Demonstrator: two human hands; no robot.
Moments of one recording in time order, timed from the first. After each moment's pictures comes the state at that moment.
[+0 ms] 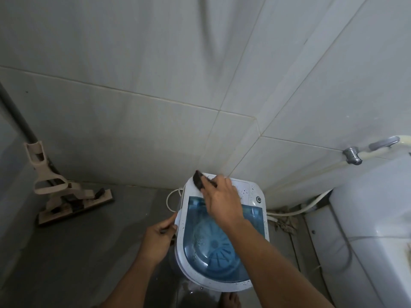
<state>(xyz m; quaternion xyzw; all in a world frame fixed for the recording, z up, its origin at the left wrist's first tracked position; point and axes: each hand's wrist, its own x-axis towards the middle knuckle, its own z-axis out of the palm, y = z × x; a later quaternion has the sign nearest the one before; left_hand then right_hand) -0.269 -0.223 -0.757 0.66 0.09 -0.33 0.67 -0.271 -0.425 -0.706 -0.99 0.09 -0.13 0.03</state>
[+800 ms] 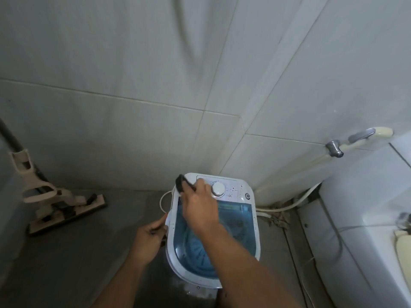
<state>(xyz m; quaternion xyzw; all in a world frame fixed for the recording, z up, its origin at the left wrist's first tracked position) -0.270 -0.224 -0.744 0.67 0.08 -0.33 0.66 -0.274 -0.380 -0.695 -0.98 0.16 -0.07 0.13</state>
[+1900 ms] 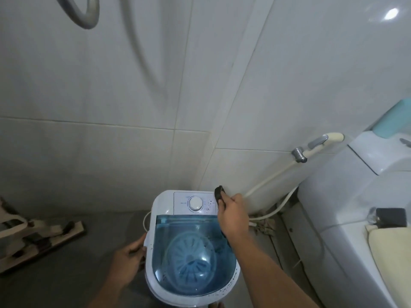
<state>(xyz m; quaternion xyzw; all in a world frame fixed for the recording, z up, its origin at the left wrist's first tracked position) -0.268 -0.232 -0.740 0.67 0.10 -0.34 0.65 -0.334 -0.518 -0.695 -0.91 0.34 -0.12 0.19</state>
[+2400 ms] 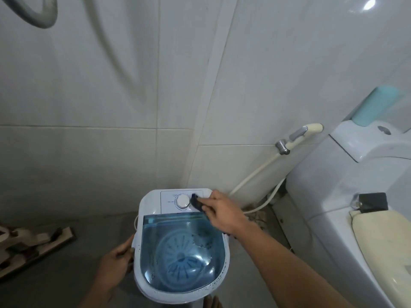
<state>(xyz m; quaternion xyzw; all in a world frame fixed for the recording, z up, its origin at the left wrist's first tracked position) -0.272 -0.232 -0.737 0.68 0.08 -0.34 0.64 -0.352 -0.542 -0.671 -0.98 0.11 -0.01 0.18</state>
